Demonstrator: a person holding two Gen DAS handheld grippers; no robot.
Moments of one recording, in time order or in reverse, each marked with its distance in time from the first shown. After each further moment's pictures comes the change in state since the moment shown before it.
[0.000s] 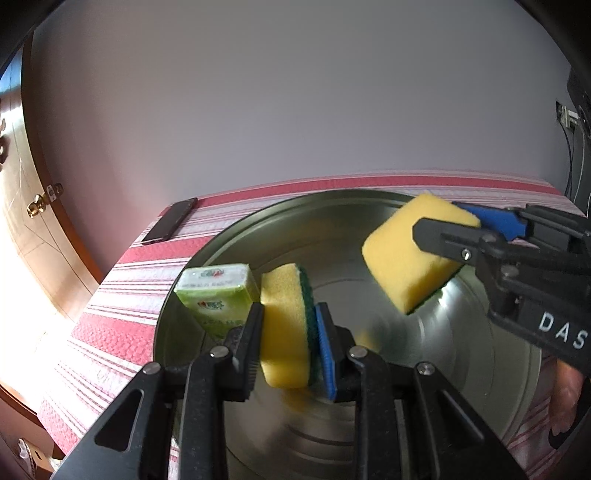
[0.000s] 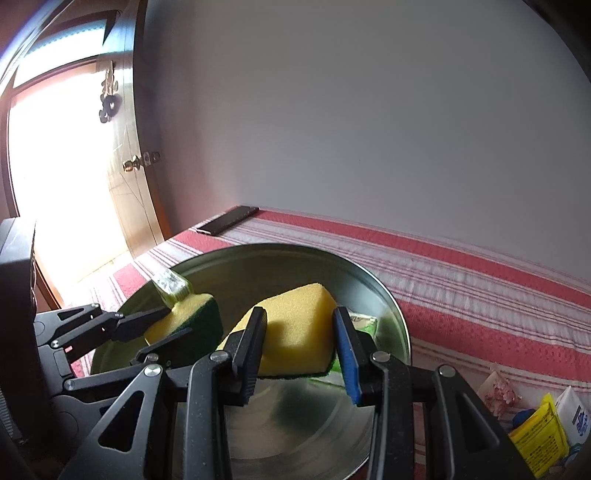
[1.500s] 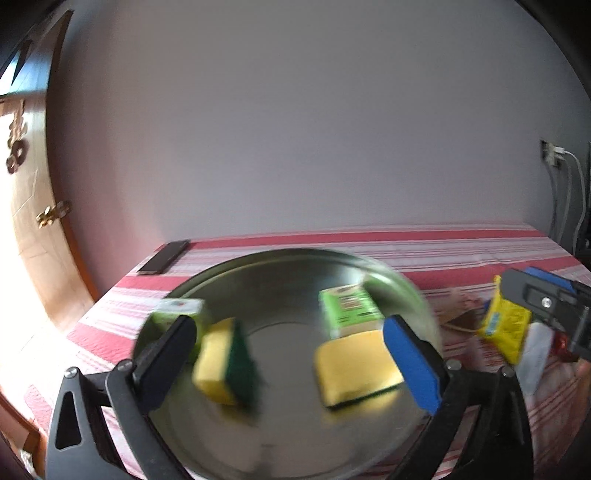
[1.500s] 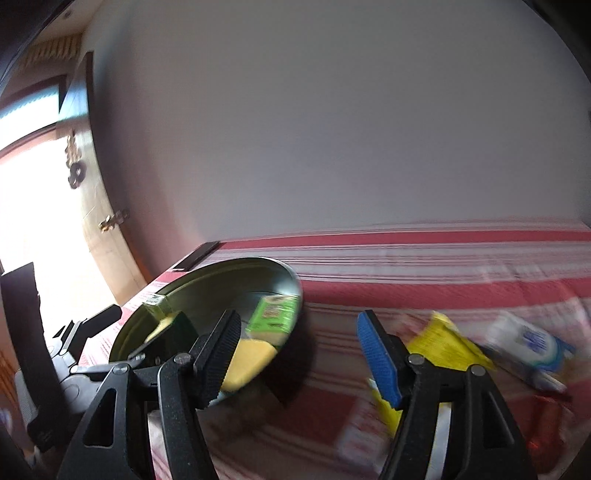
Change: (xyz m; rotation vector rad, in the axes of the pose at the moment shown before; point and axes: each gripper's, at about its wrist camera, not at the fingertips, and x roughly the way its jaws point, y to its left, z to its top) left arm -0.058 -0.051 -0.001 -0.063 -0.214 -0.020; right arm -0.119 -0.067 -0.050 0.248 -0.134 -0.114
